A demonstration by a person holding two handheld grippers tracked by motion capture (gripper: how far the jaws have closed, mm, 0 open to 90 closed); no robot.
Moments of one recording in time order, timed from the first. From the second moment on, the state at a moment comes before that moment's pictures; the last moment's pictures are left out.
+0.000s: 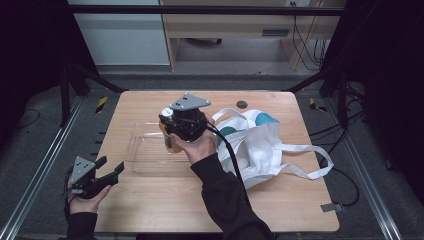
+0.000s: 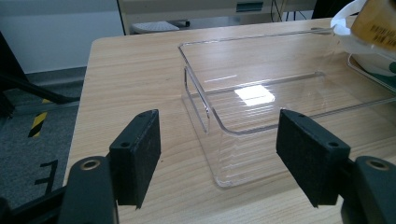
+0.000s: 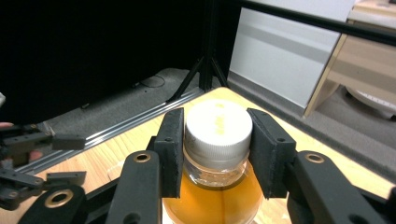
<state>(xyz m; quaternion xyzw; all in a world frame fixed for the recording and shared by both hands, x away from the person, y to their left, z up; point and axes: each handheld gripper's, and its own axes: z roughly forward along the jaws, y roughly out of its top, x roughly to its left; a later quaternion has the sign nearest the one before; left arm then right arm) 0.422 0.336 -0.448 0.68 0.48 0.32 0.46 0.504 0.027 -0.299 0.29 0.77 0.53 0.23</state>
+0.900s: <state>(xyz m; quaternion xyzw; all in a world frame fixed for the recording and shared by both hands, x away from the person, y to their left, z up) 0.422 0.336 -0.448 0.68 0.48 0.32 0.46 0.529 0.036 -0.364 0.29 0.80 0.49 0.19</state>
